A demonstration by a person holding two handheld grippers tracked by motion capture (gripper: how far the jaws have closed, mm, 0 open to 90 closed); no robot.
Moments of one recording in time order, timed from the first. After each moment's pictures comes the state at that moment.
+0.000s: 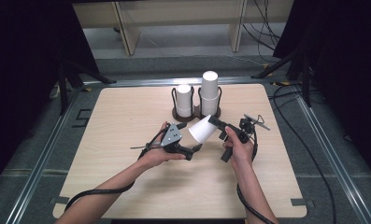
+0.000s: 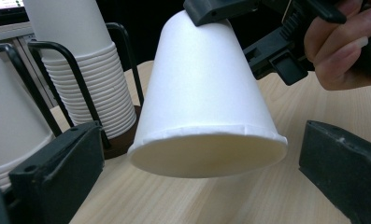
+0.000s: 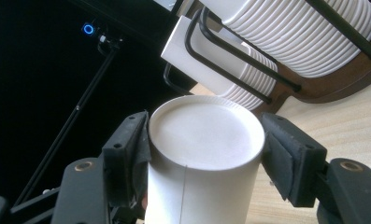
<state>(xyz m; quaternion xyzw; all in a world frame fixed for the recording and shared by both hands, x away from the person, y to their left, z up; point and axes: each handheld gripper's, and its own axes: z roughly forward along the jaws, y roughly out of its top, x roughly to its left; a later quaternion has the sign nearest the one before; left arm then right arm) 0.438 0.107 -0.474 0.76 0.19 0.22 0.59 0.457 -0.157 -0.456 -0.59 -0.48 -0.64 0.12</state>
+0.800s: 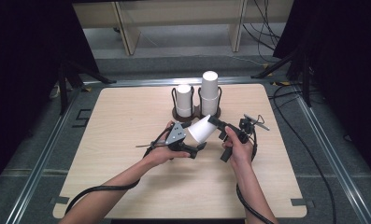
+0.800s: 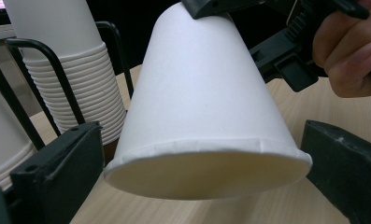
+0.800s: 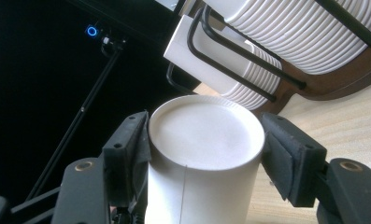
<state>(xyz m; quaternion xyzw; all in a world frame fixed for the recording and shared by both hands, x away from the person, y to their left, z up) 0.448 0.095 -0.480 0.75 0.18 0.21 0.60 0.458 -0.156 -0.457 -0.59 -0.48 -0.64 0.13</state>
